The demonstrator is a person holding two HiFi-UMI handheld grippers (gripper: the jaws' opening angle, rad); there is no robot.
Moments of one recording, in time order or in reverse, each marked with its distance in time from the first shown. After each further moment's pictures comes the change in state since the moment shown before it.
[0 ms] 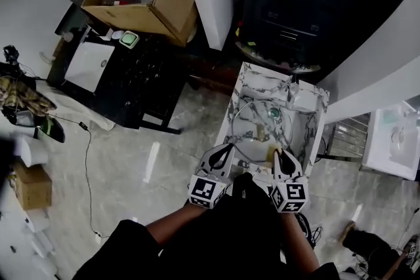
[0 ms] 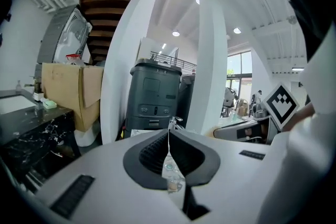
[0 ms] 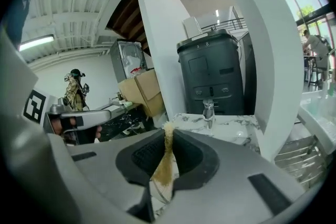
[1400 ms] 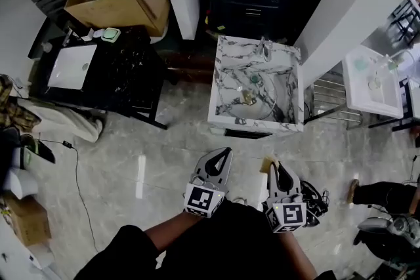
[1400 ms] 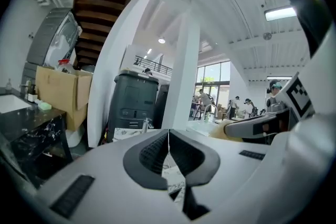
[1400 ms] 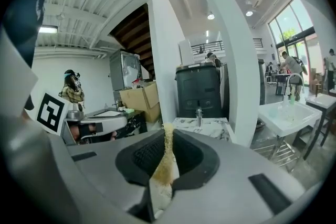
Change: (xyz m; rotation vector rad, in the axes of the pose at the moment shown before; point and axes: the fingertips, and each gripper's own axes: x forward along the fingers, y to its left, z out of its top) left arm -0.175 -0.086 -0.014 0.035 -0.057 -0.199; right arm -0.215 0.139 -0.043 -0.005 -0.147 -0.186
